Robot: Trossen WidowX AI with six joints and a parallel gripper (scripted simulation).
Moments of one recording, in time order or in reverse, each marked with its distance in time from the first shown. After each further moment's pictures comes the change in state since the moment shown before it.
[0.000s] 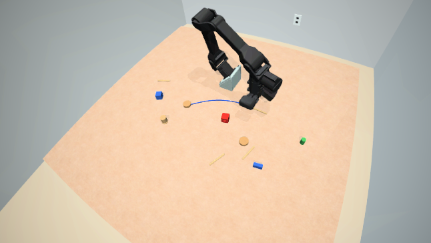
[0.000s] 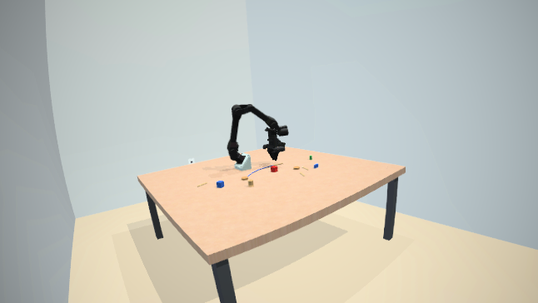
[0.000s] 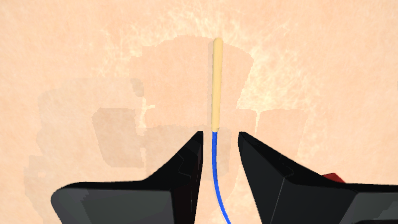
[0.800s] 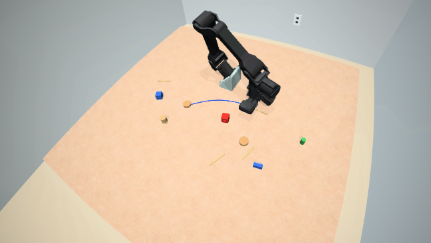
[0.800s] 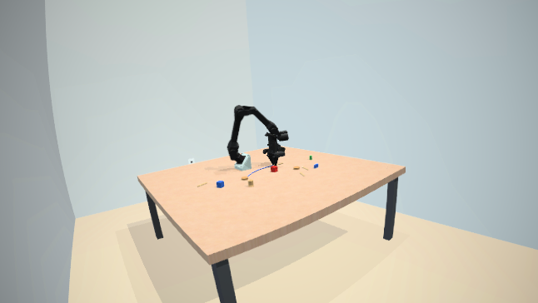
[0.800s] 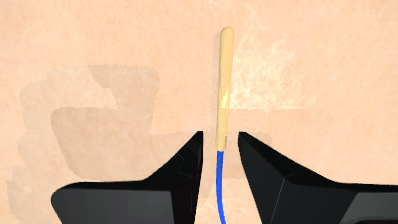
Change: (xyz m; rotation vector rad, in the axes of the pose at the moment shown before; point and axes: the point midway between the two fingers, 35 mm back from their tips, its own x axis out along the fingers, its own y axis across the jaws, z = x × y) arm 0.032 0.001 -0.003 -0.001 0.007 0.001
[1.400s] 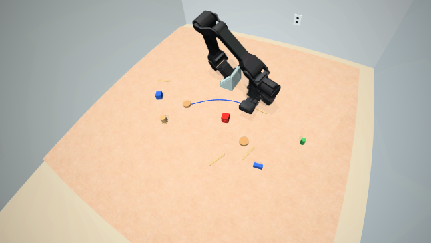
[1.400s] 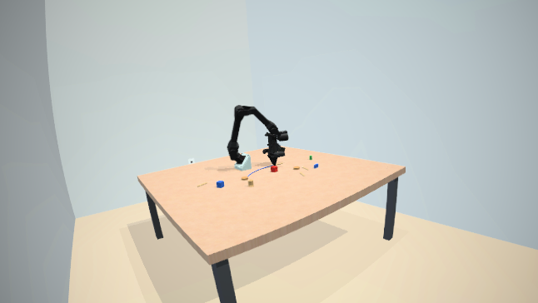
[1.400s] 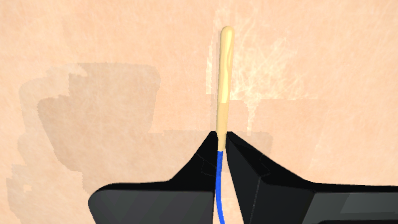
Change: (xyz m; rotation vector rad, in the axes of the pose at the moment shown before) arm 0.000 0.001 -0.001 -0.003 0.006 0.001
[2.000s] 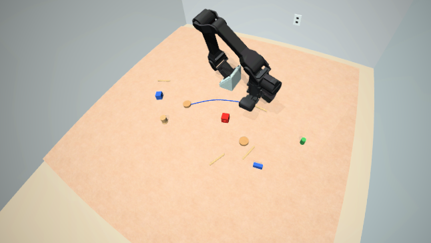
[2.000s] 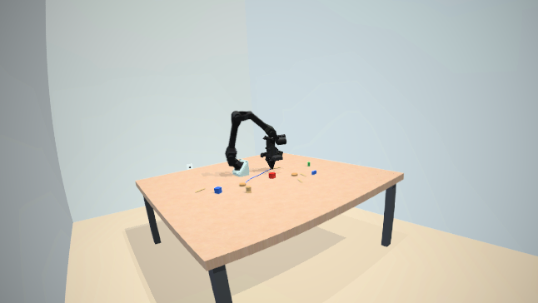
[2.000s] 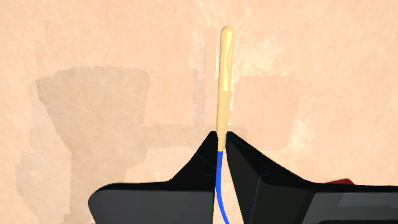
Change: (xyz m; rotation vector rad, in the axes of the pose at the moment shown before) arm -0.018 0.000 -0.001 -0.006 0.014 0.000
